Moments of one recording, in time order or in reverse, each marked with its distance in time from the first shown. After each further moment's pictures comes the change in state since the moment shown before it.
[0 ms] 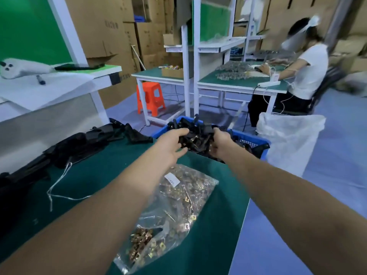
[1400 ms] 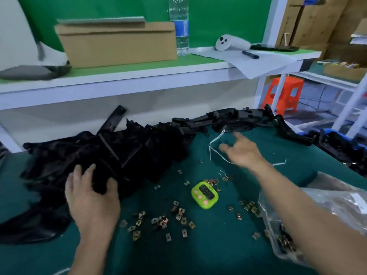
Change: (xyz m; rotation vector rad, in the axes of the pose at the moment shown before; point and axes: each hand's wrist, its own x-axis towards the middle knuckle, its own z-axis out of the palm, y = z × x) left_hand -0.284 -0.091 -0.442 0.834 1.631 0.374; right_hand -0.164 0.132 0.307 -1.219 -0.610 -0.653
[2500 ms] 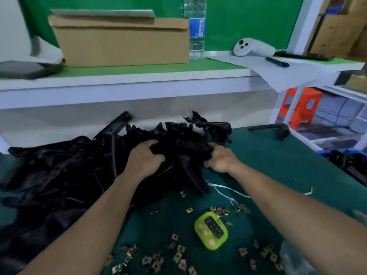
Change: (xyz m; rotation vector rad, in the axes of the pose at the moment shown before) left_hand 0.105 0.081 0.141 -0.058 -0.716 0.077; right_hand 0.118 -0.044 0.066 -0.151 -0.245 -0.158
